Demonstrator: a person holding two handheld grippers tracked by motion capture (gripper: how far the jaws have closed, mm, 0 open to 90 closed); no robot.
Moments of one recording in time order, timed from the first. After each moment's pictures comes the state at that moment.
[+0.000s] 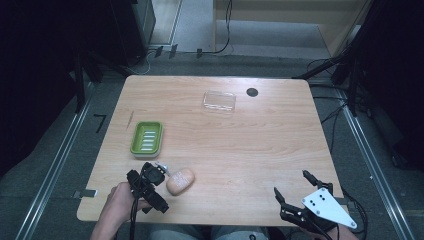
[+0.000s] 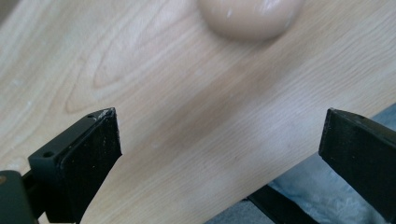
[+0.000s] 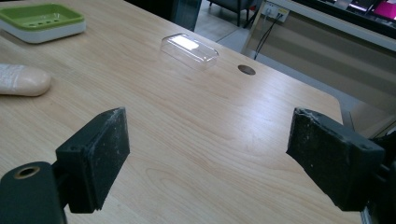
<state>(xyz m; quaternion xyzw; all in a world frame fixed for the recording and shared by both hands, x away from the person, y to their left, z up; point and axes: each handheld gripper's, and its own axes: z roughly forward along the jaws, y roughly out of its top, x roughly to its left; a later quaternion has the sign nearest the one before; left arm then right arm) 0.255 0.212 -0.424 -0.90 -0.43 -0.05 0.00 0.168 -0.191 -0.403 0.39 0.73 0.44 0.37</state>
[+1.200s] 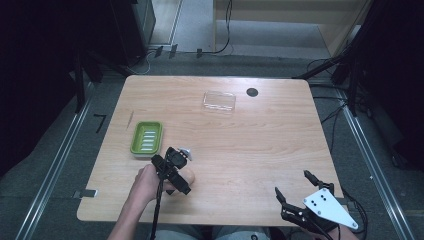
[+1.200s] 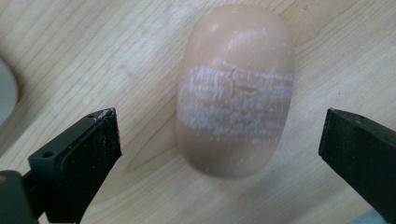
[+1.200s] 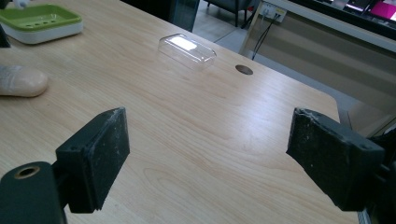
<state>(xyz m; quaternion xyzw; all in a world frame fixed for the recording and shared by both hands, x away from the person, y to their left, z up) 0.306 0.163 -0.438 -0.91 -0.41 -0.04 -0.03 0.168 -0.193 -0.403 0.39 0.72 0.44 0.37</state>
